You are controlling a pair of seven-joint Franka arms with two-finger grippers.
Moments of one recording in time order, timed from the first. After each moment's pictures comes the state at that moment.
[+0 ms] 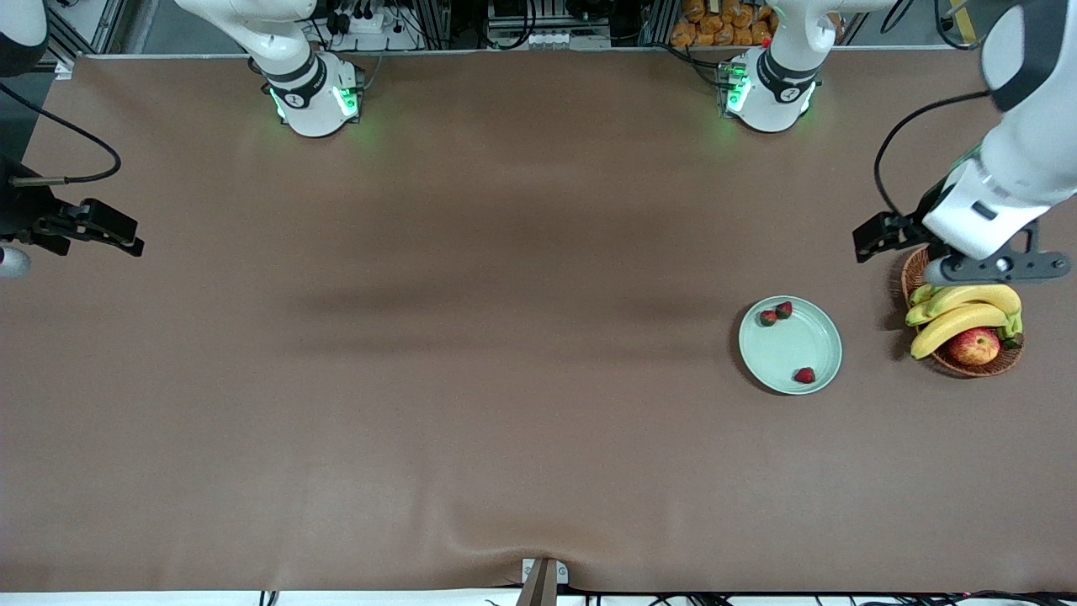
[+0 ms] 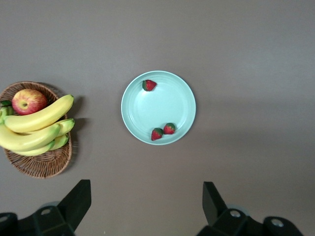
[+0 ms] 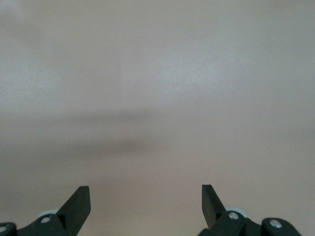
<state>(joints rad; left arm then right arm) -0.01 0.02 -0.12 -1.64 0.02 1.64 -0.14 -0.09 0.06 0.07 -1.53 -0.01 1.57 0.01</state>
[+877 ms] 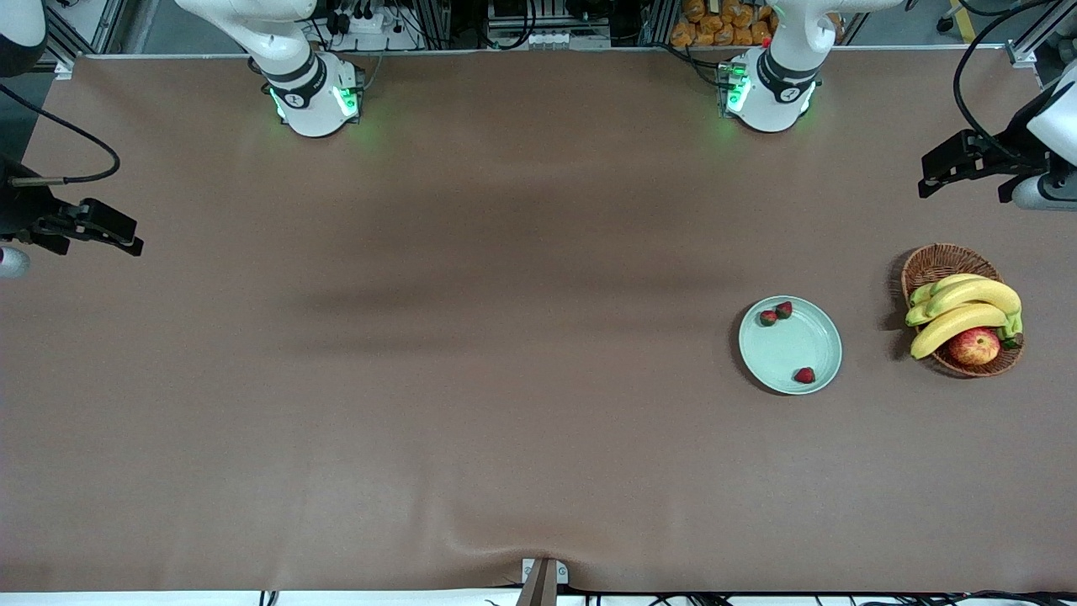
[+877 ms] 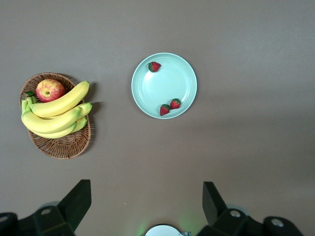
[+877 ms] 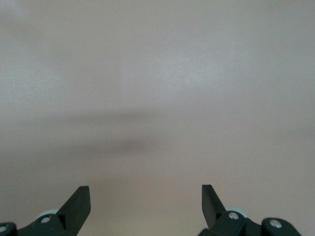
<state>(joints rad) -0.02 -0.04 -0.03 -1.53 0.00 1.44 0.02 -0.09 0.06 0.07 -1.53 -0.01 1.56 0.01</state>
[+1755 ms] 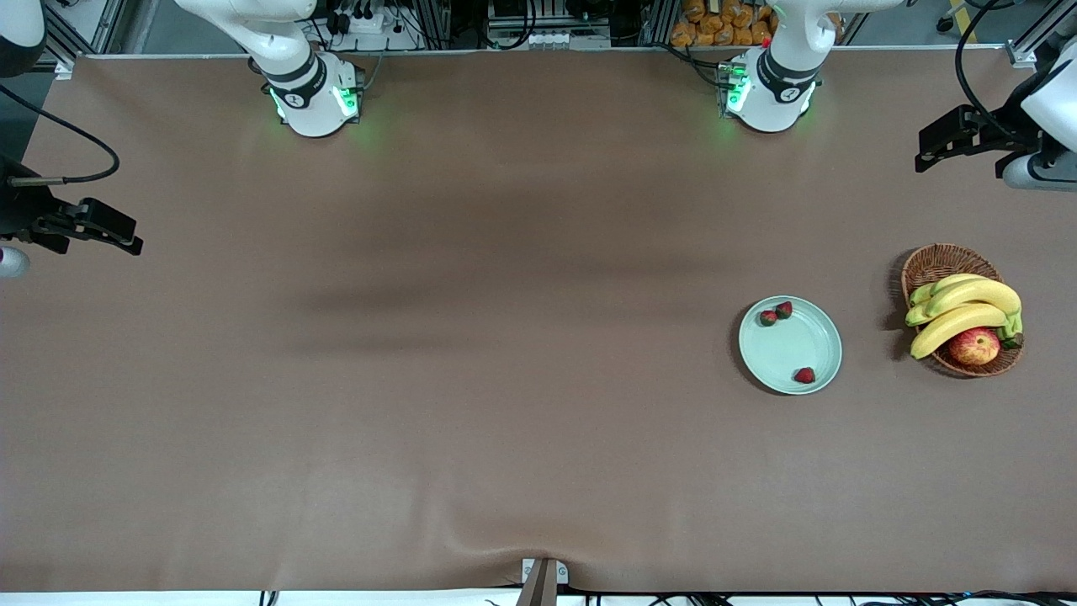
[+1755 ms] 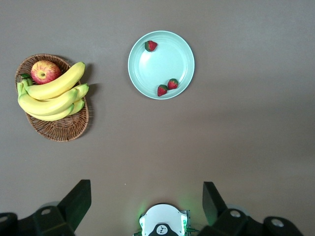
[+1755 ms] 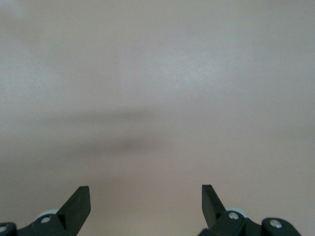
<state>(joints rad) -0.03 -0.05 -0.04 -1.51 0.00 1.34 0.03 -0.09 0.06 0.07 -1.53 -0.01 1.56 0.01</state>
